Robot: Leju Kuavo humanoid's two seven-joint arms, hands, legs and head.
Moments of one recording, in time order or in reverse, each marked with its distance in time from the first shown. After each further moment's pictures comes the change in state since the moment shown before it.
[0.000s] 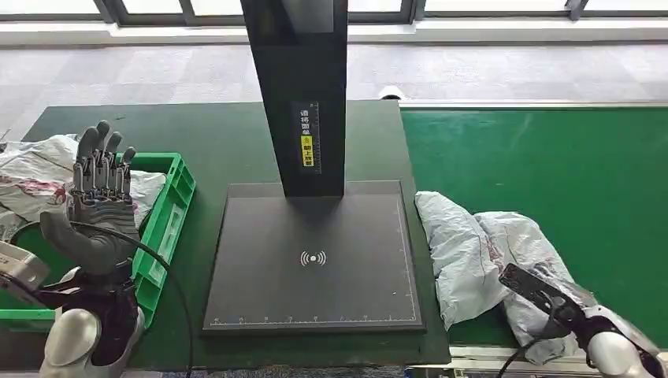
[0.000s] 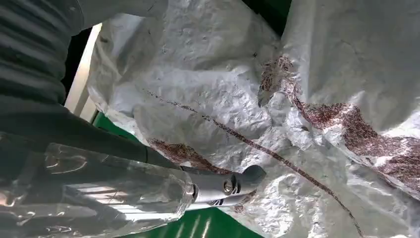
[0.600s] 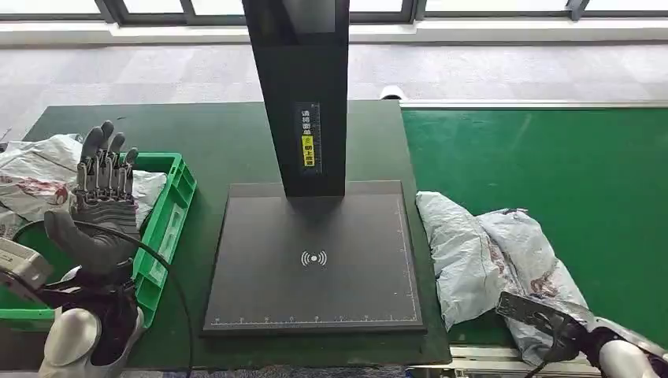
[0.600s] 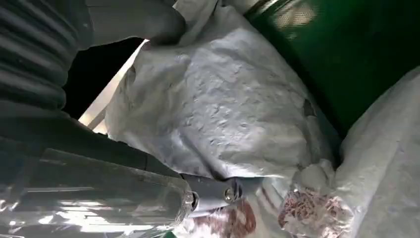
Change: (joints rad) left arm -0.002 0.002 0.000 0.000 -0.009 -0.012 0.017; right arm 0.032 -0.143 0.122 -0.007 -0.071 0.201 0.002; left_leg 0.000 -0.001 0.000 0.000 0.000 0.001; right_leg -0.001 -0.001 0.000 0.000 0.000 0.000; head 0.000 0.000
